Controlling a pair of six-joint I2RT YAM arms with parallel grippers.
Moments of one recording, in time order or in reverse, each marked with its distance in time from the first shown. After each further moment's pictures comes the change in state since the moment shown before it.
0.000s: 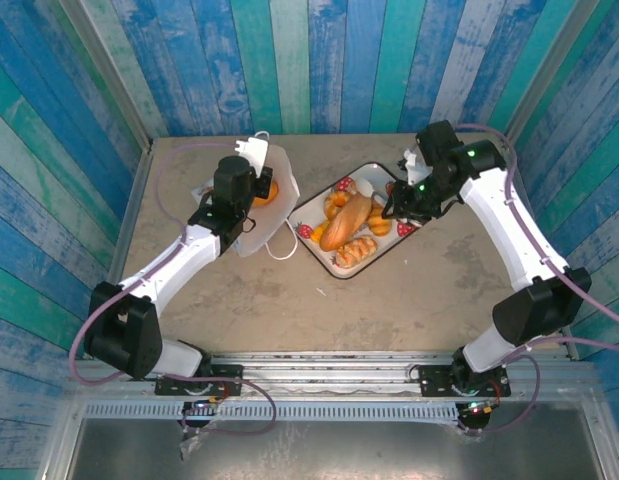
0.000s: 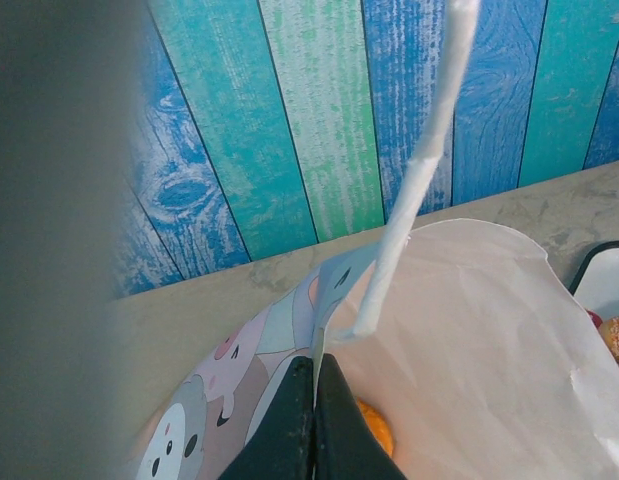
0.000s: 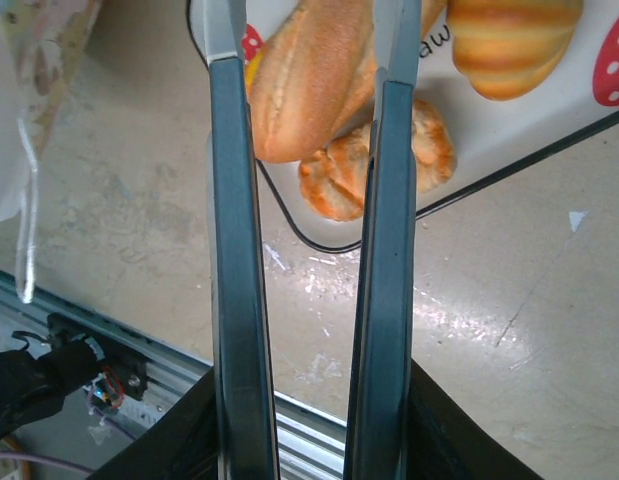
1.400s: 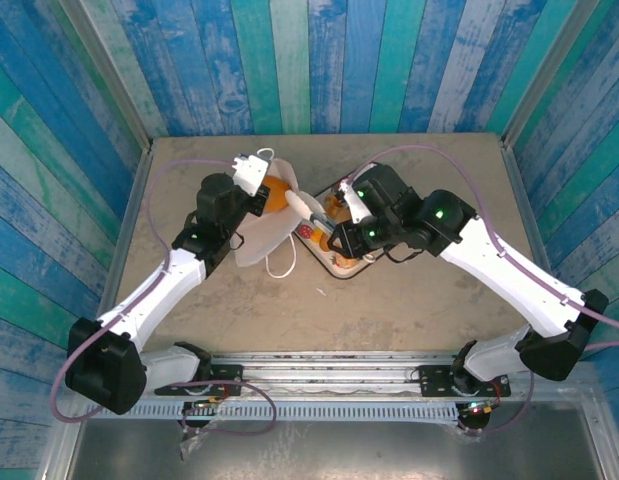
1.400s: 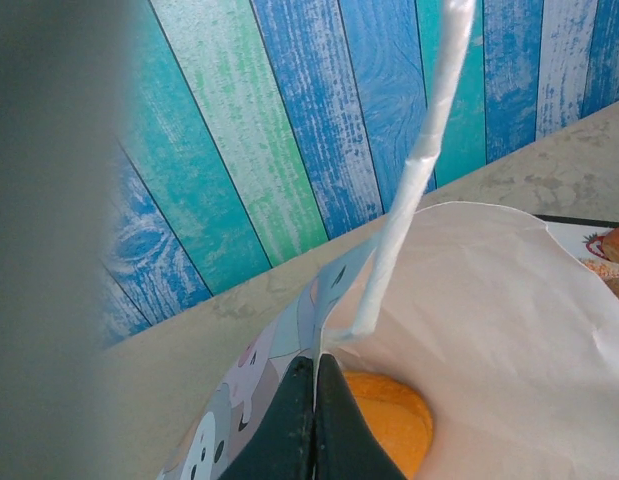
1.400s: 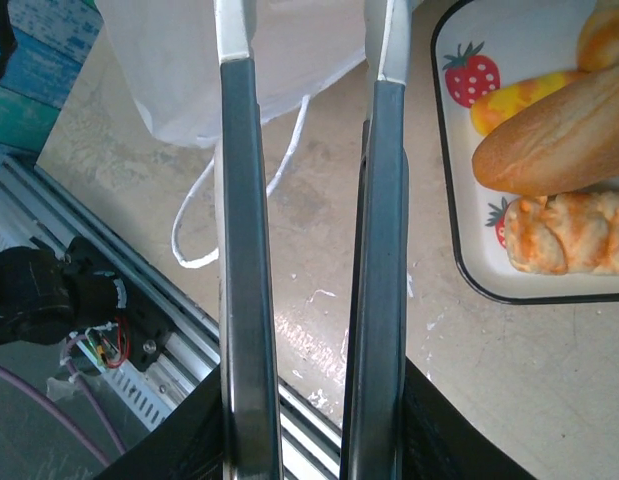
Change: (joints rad) left arm 0.000 -0.197 -0.140 0.008 0.175 0.133; right arm 0.526 -0.177 -0.124 0.281 0.242 0.100
